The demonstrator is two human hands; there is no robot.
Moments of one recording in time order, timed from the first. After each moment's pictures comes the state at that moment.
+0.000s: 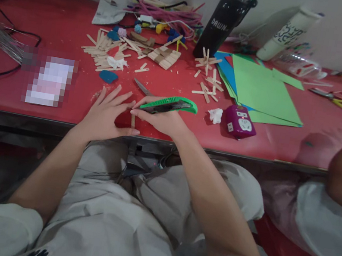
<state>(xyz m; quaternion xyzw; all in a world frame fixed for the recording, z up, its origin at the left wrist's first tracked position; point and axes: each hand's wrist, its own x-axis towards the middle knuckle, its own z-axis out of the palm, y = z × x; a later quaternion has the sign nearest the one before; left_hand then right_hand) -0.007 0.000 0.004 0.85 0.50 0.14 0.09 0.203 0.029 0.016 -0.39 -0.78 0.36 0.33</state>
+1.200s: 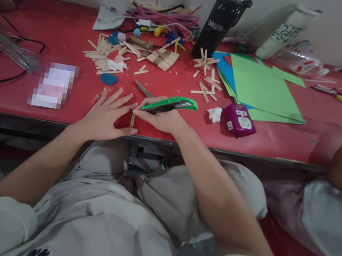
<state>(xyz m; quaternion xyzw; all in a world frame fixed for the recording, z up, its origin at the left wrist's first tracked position) -0.010 0.002 0.010 0.87 0.49 0.05 0.08 0.210 0.038 0.010 -0.37 -0.79 0.36 0.32</state>
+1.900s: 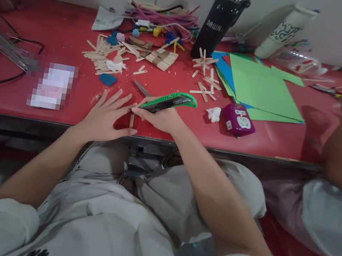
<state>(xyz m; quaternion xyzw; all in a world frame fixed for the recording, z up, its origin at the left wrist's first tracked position) -0.010 0.000 0.007 0.87 0.48 0.08 0.07 0.209 0.034 0.008 -0.40 -0.77 0.37 0.32</state>
